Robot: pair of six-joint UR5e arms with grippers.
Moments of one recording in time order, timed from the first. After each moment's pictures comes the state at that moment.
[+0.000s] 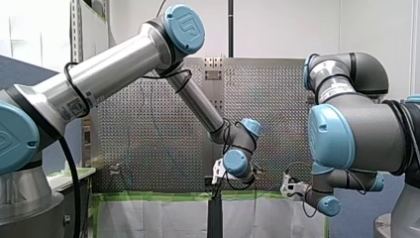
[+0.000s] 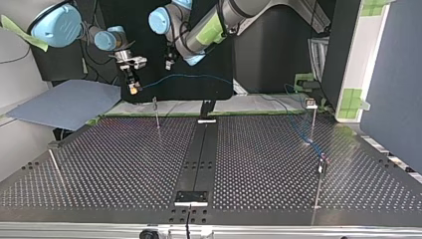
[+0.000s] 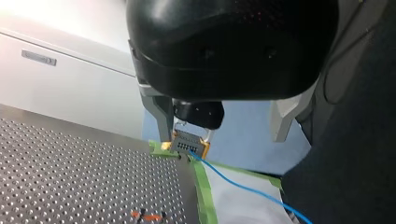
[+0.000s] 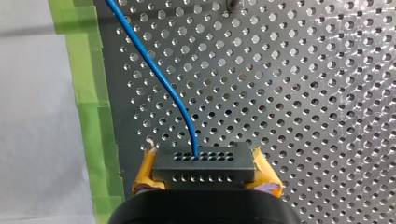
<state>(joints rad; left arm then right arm) -0.94 -2.51 -1.42 -2.84 -2.06 -1.78 1.60 -0.46 1.82 -1.37 1.01 1.71</state>
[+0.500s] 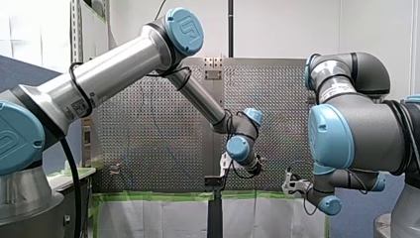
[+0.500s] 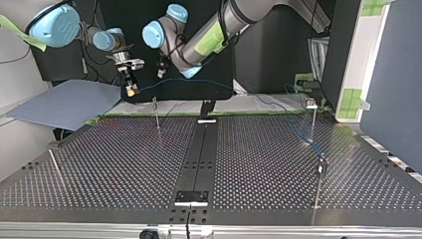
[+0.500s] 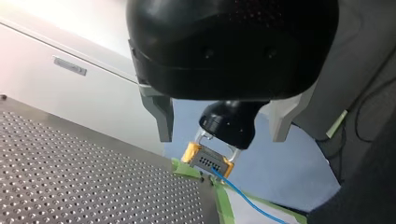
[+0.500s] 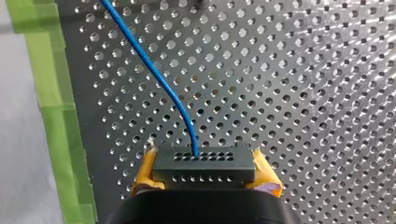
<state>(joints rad) -0.90 -2.51 -1.29 -2.96 -1.93 -1.88 1.59 -0.46 1.82 -1.45 0.99 1.77</state>
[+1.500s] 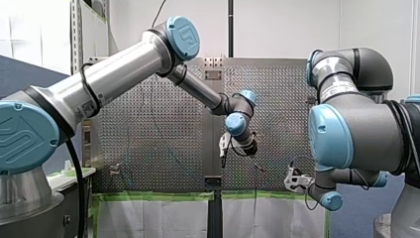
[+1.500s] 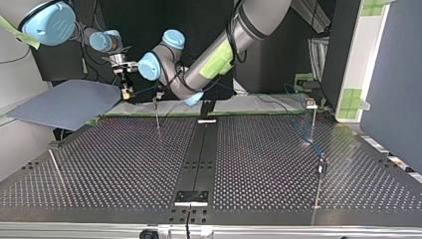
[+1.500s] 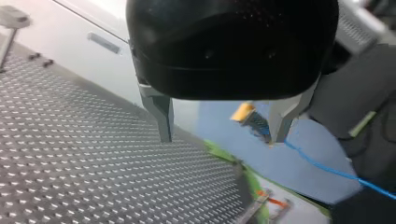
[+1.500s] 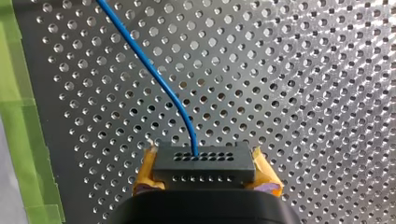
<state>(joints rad) -0.81 -2.51 -1.07 -3.24 -1.86 -1.90 1.57 -0.49 1.82 -1.46 0.99 1.80</state>
